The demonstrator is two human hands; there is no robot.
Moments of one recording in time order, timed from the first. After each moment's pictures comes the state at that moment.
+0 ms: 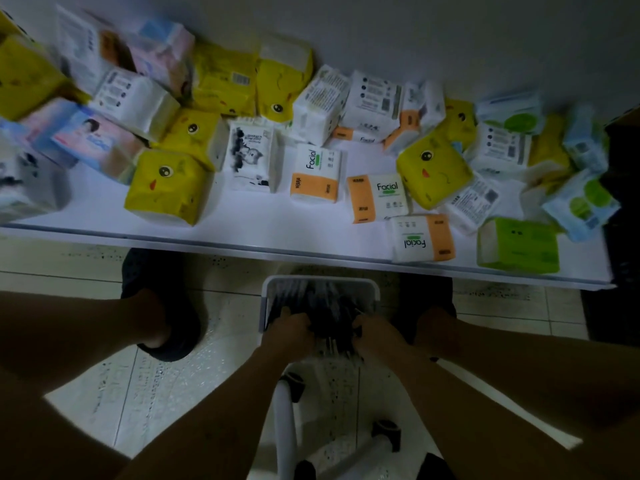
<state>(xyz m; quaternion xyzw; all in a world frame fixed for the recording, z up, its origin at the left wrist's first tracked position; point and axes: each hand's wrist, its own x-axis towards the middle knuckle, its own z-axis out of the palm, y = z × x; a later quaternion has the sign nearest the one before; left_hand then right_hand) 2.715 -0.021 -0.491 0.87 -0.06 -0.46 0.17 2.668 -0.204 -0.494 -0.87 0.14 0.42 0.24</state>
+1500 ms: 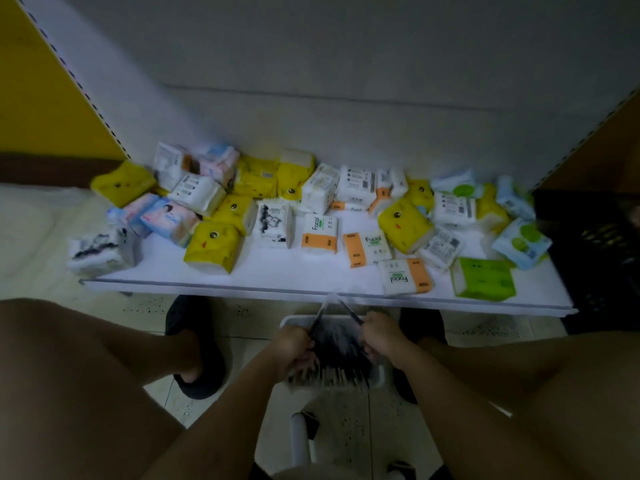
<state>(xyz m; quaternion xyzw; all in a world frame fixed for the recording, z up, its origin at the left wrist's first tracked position) 2.702 0.003 -0.377 0.68 0.18 -0.43 0.56 2.678 -0.179 -0.364 -0.80 0.31 0.29 0.43</state>
